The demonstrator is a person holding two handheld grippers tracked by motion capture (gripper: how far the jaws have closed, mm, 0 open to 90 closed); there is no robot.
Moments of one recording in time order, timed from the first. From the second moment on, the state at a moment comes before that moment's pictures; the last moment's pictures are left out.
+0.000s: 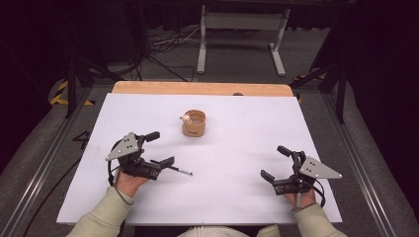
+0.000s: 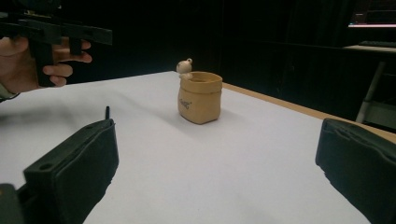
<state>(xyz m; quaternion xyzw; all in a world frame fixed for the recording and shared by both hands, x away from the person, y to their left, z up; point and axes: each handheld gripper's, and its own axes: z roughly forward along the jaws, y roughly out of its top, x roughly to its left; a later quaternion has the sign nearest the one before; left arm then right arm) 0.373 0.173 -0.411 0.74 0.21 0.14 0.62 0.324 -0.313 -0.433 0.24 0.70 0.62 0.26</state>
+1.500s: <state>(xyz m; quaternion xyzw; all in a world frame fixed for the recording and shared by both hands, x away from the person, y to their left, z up) 0.410 0.127 -0.370 0.93 0.15 0.10 0.32 0.328 -0.315 -0.436 0.25 0.72 0.61 0.24</state>
